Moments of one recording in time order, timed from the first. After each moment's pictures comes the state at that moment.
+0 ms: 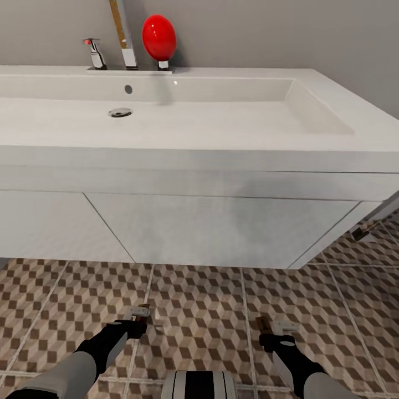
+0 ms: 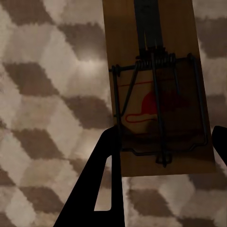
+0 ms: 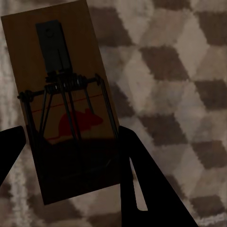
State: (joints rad) left arm -0.69 0.03 -0.12 -0.26 0.05 0.21 0.04; right arm -0.60 0.00 -0.04 -0.25 0.02 0.08 -0.20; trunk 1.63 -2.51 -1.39
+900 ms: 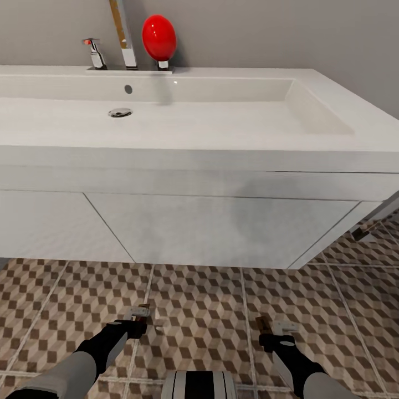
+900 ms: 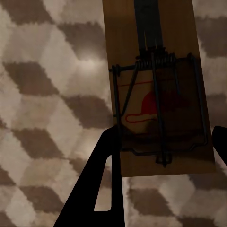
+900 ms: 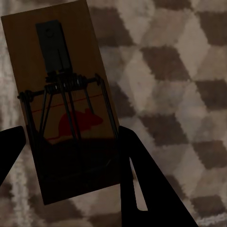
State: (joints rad) left arm -0.69 0.03 -0.13 -0.26 0.05 0.21 0.04; right arm -0.60 0.00 -0.04 -0.25 0.02 0.08 -0.20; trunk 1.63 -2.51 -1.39
